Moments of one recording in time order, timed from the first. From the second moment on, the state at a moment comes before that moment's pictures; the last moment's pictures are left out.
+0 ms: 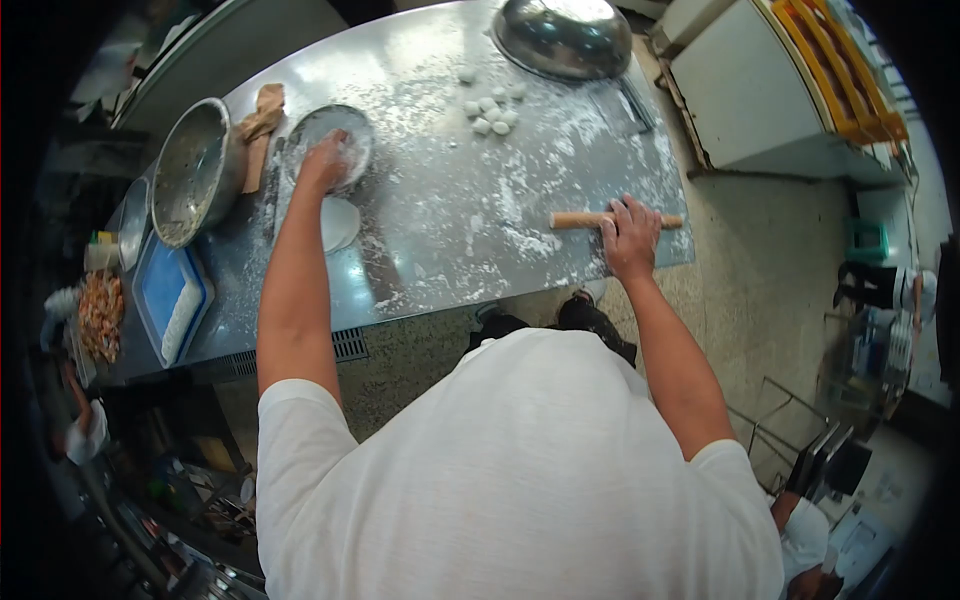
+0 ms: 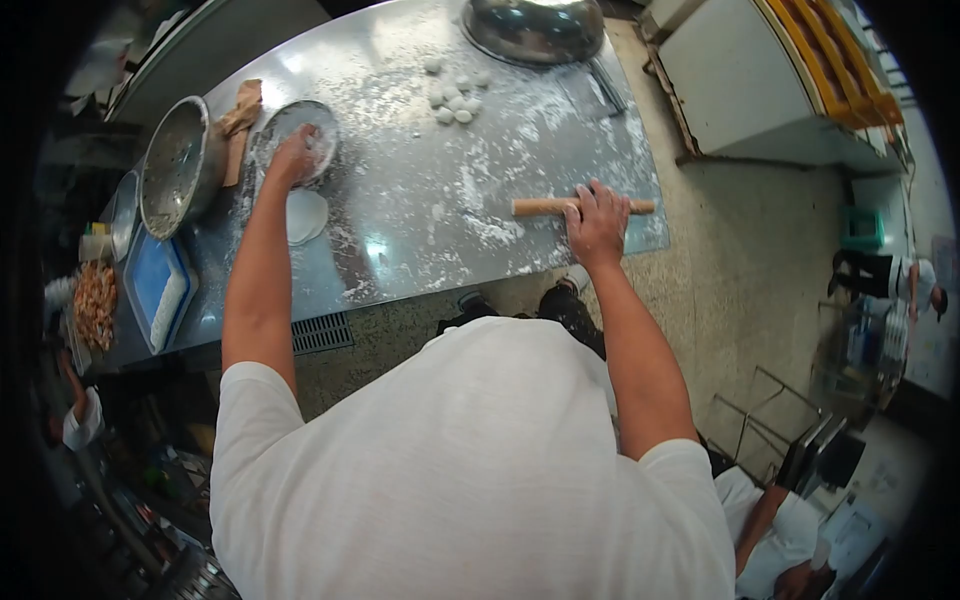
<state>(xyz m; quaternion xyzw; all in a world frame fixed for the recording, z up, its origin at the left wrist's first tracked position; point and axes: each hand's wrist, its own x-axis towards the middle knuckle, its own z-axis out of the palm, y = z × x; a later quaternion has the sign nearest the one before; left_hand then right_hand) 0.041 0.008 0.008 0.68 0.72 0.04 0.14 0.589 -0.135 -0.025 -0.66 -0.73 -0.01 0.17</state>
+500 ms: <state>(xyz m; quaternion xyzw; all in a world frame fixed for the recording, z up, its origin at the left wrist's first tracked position) 0.353 -0.048 0.047 0.71 0.58 0.19 0.34 0.640 -0.124 -0.012 -0.55 -0.81 0.09 0.18</state>
